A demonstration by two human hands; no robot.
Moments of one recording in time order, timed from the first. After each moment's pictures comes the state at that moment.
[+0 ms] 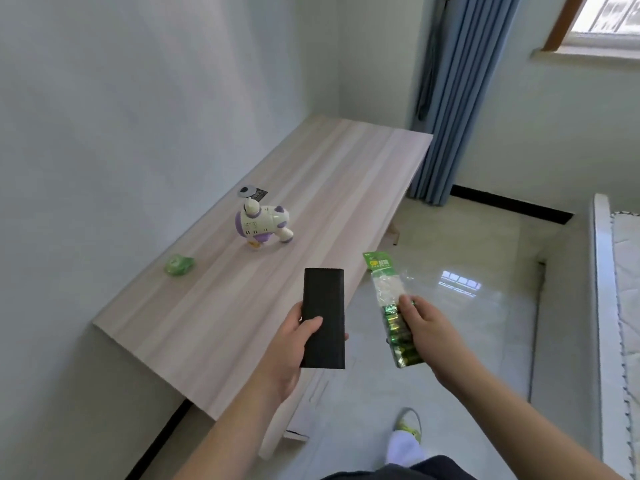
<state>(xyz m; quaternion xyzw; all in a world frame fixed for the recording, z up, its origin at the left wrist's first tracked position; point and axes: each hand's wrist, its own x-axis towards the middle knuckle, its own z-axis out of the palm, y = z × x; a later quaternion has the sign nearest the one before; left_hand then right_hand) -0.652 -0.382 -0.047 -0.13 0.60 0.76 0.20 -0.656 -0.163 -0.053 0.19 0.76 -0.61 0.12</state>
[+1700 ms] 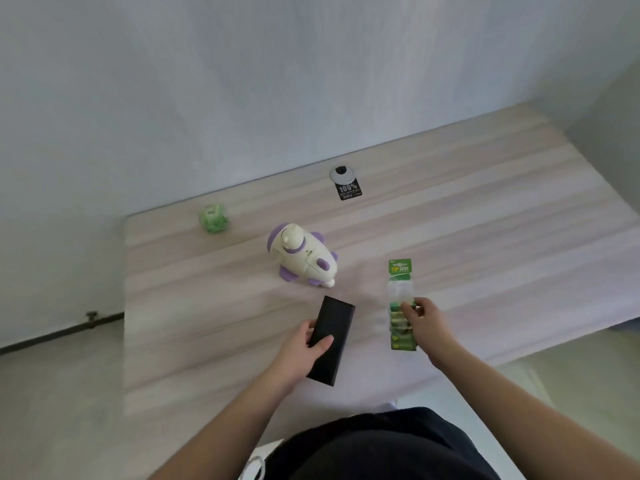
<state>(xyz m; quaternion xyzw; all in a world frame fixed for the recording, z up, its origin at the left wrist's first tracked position) -0.922 -0.360 -0.204 -0.46 0.60 0.64 0.08 -1.119 -0.204 -0.192 0.02 0.81 -0.43 0.39</state>
